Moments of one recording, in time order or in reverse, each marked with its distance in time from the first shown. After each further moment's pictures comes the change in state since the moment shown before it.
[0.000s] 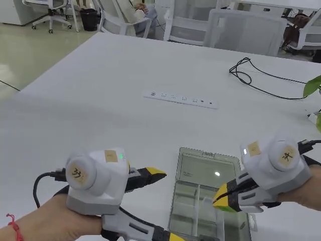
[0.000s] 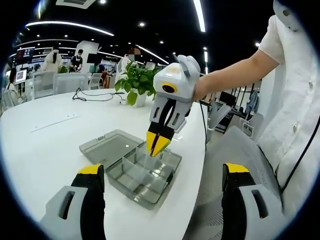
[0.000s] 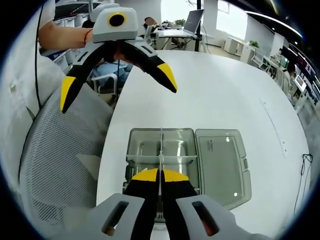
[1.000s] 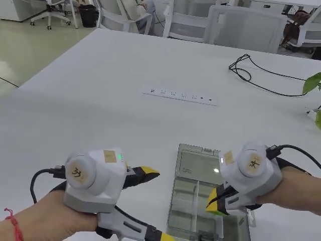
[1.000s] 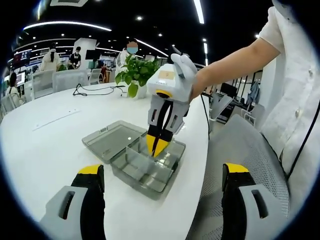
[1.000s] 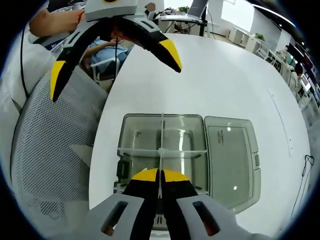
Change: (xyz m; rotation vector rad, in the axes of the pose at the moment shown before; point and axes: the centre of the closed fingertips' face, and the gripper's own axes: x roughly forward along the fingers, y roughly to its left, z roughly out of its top) left arm -0.003 0.009 -0.020 0.033 0.073 0.014; right arm 0.030 0.000 -0.022 -0.006 0.125 0.009
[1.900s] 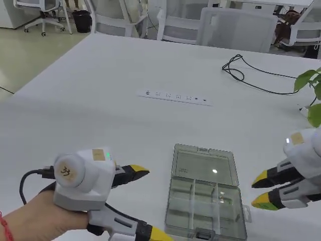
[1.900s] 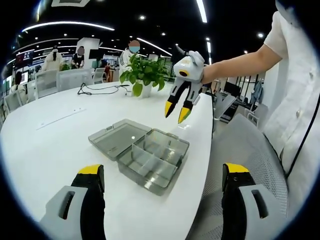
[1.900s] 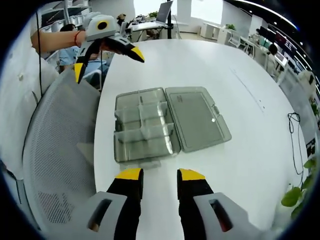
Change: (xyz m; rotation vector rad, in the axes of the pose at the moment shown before) left arm -0.012 0.007 -0.001 -0.008 0.006 0.034; right arm -0.094 -0.009 -0.087 0.190 -0.033 -0.122
